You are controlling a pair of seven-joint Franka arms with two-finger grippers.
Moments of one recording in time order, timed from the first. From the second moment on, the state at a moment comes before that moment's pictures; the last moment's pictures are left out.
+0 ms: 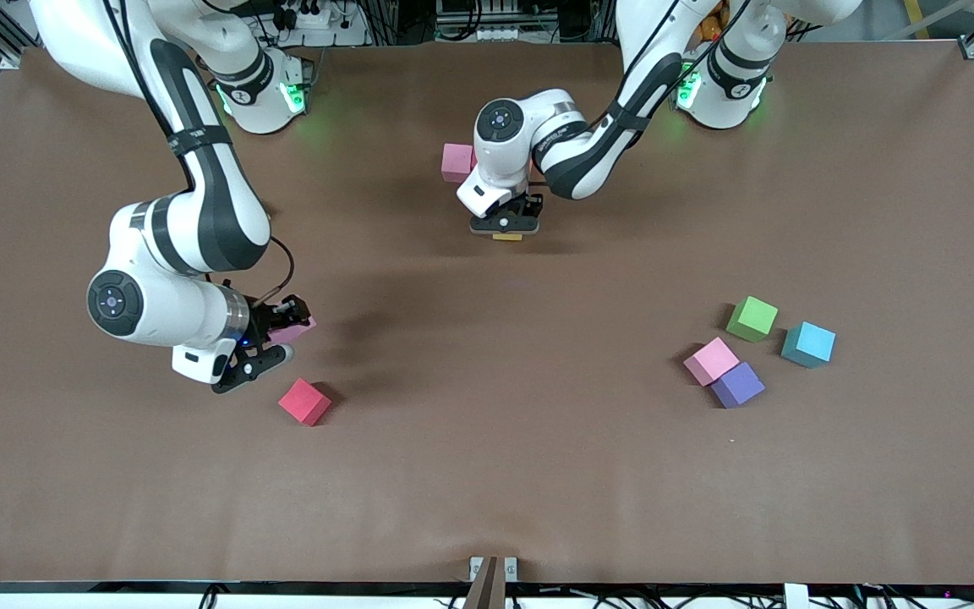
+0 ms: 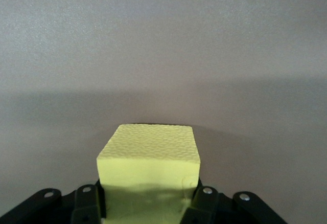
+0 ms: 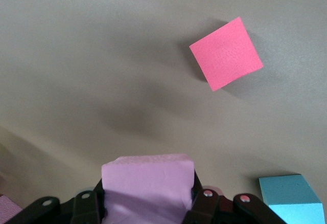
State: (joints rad) left arm -0.64 0.53 -0.37 -2.02 0.22 2.43 -1.10; right arm 0.36 0.44 -0.16 -1.69 0.30 1.94 -0.36
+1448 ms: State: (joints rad) left arm -0.63 0.49 -0.40 -2.00 0.22 2.40 -1.10; right arm 0.37 0.43 -0.16 -1.71 0.30 1.94 -0.36
